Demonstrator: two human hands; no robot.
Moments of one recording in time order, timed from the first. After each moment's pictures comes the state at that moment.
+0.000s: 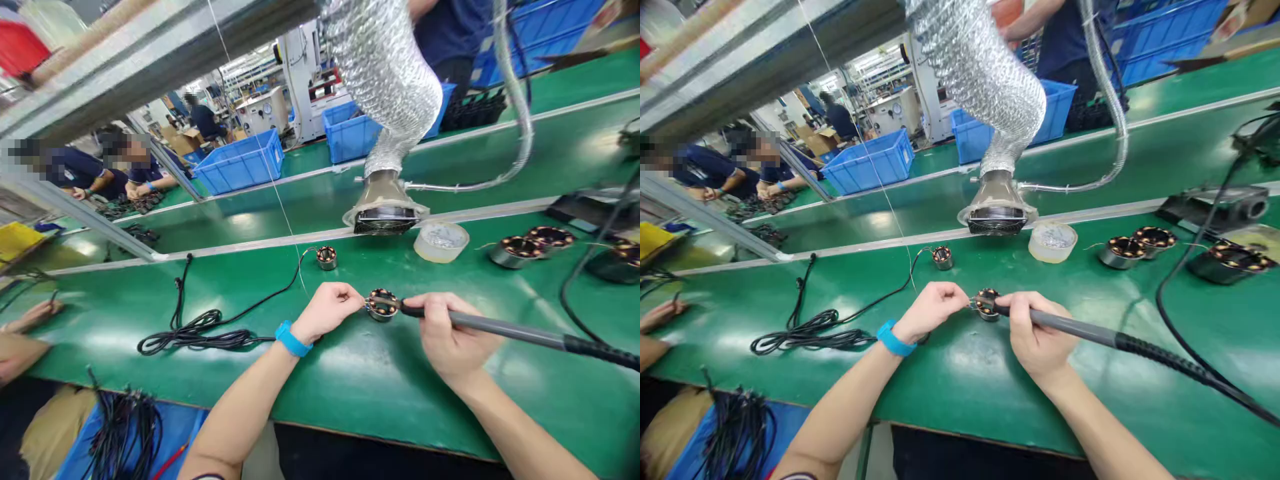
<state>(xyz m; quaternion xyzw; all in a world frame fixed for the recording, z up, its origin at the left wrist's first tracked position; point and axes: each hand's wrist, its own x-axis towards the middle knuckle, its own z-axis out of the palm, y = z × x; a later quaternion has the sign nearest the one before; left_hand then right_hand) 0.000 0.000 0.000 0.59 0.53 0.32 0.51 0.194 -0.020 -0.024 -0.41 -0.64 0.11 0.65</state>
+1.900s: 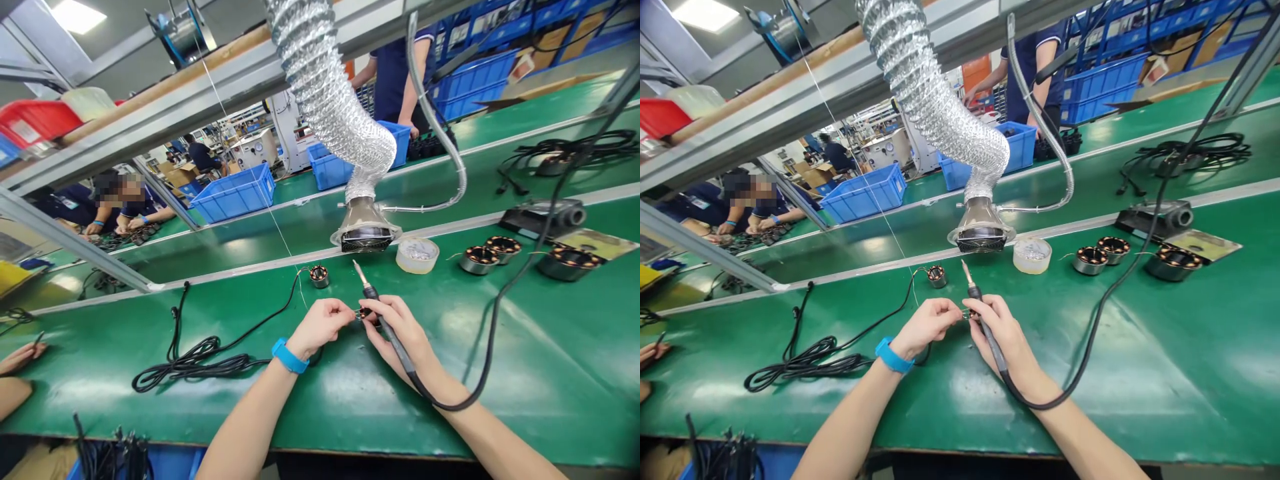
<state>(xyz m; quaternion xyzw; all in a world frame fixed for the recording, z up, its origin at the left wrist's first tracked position) 0.000 0.000 -0.004 0.55 0.51 0.30 0.58 0.178 -0.025 -0.037 -0.37 -0.75 0.14 0.53</state>
